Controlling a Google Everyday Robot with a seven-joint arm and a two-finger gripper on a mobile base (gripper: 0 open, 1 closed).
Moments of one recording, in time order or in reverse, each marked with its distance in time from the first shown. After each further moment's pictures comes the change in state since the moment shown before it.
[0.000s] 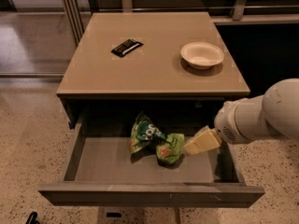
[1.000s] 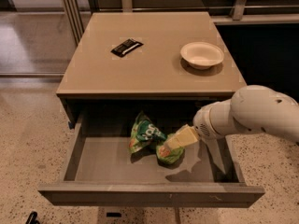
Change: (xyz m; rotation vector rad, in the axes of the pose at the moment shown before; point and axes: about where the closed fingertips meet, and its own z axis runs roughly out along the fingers) arm -0.010 0.001 0.084 -0.108 -0.044 0.056
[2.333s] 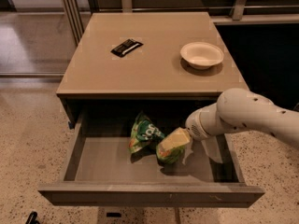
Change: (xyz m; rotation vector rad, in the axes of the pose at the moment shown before) arm 0.010 0.001 0.055 -0.082 0.048 0.053
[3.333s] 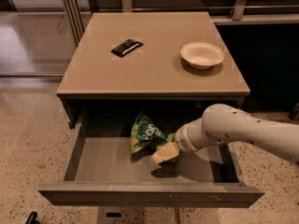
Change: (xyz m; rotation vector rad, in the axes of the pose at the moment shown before) arm 0.029 0.026 0.057 -0.083 0.045 0.024
